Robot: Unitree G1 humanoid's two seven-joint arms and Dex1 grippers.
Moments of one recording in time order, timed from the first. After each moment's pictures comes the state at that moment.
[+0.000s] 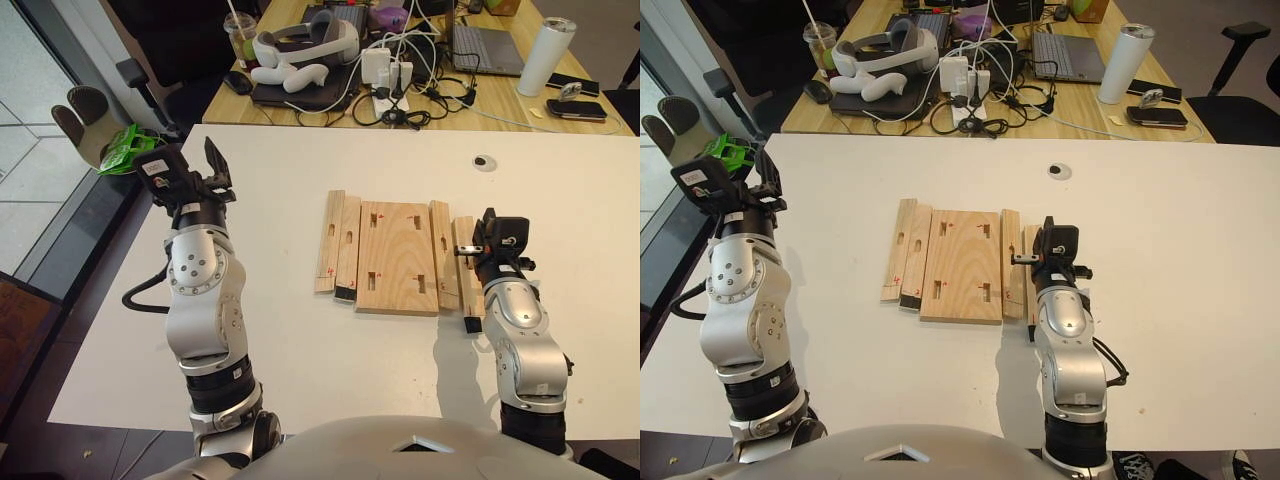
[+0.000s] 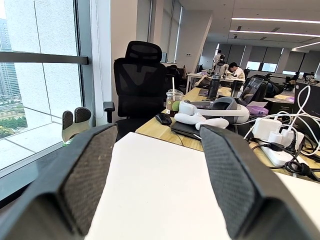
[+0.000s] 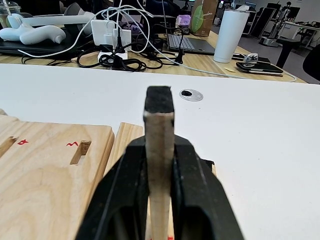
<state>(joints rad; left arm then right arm) -0.17 0.04 0.21 -0.54 -0.05 0.56 0.20 0.10 0.00 0.05 -0.51 -0.07 0.63 -0.06</state>
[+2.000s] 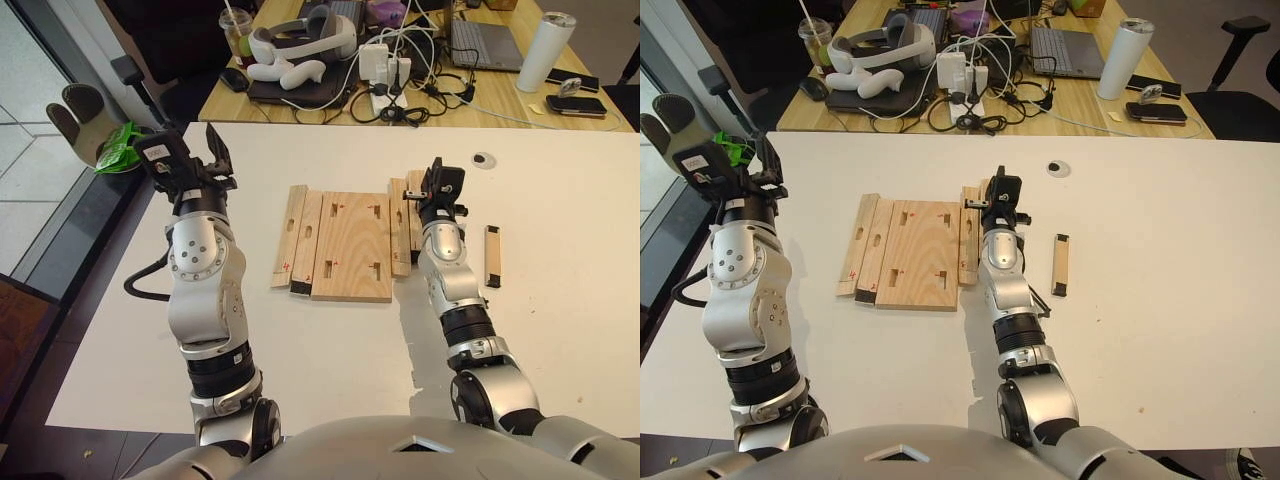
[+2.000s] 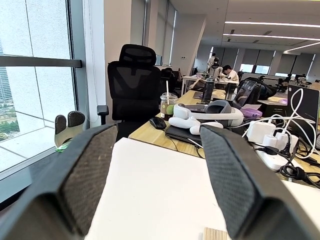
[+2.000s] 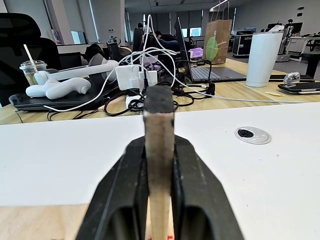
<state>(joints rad) -0.23 0.05 0.22 -0.46 -0.05 0.53 0.18 -0.45 0.14 -0.01 0.47 -0.02 -0.03 -0.21</state>
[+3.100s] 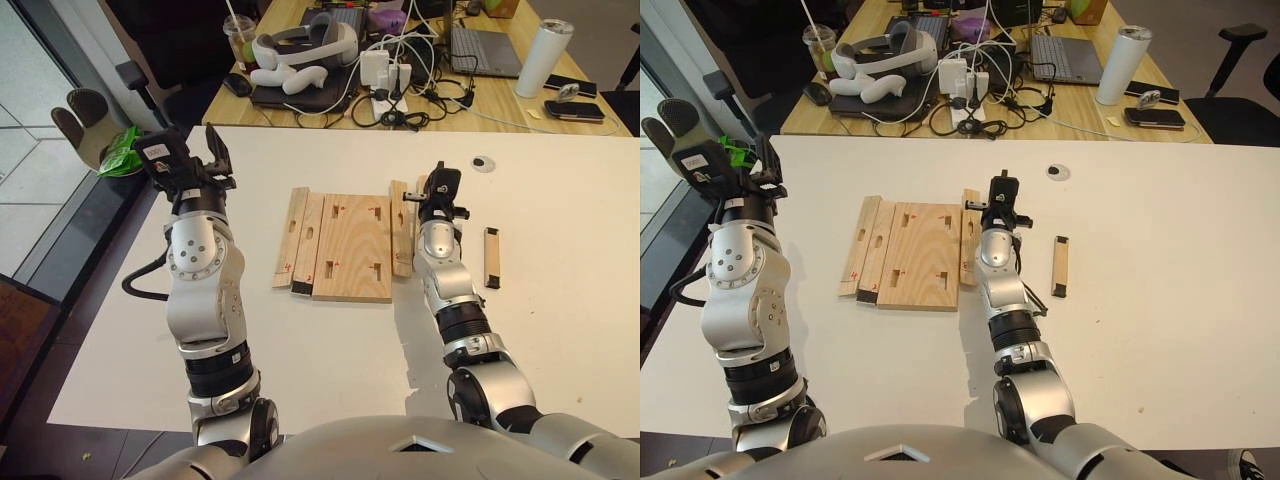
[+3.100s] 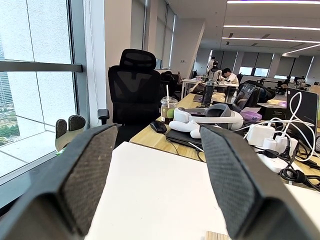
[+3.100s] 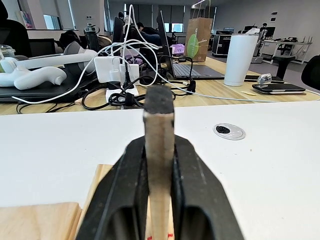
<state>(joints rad) -0.23 0.06 0.21 -0.46 -0.05 0.52 0.18 -0.46 0.16 -0.03 0.51 -0.07 0.01 -0.32</state>
